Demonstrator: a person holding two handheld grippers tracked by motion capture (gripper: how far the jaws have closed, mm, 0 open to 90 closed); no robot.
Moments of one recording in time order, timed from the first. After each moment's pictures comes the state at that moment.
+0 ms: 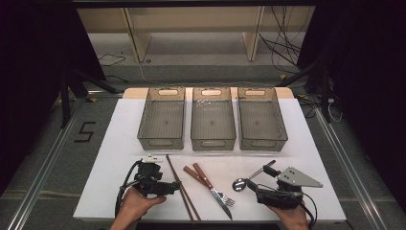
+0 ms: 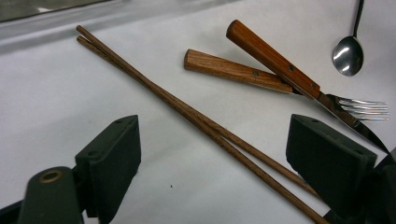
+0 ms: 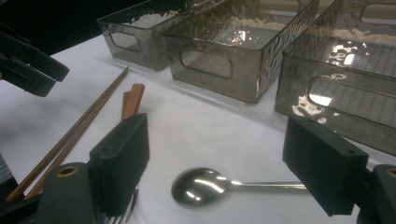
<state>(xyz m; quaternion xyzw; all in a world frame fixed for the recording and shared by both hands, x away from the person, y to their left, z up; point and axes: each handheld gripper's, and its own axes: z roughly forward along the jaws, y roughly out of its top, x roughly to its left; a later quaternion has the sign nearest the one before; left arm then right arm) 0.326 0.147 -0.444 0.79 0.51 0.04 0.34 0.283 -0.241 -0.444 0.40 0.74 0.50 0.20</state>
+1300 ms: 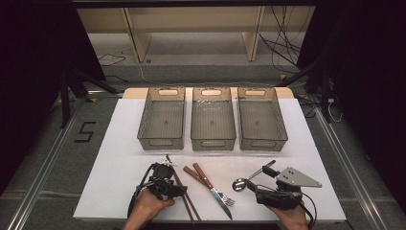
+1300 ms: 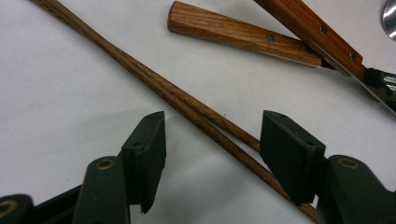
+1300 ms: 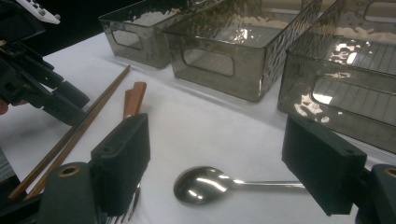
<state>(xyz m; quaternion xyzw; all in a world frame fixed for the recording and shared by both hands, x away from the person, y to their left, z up) 0.334 0.115 -0.469 0.81 0.52 0.03 0.26 0.283 -0.240 -0.445 0.40 0.74 0.50 0.20</state>
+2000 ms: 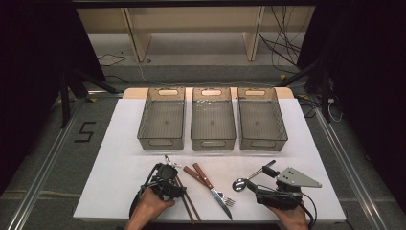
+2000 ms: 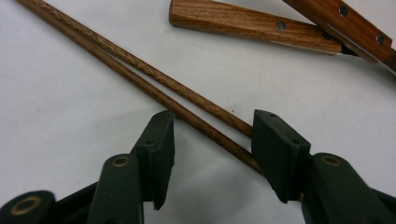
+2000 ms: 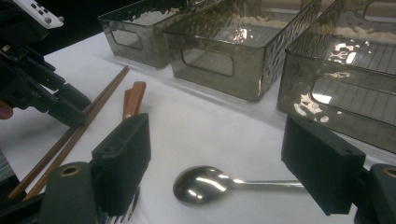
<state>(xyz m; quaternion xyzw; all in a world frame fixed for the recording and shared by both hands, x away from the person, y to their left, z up) 0.333 0.106 -0.470 0.83 0.51 0.06 0.22 0.283 -0.240 -0.445 0.40 0.74 0.50 0.20</state>
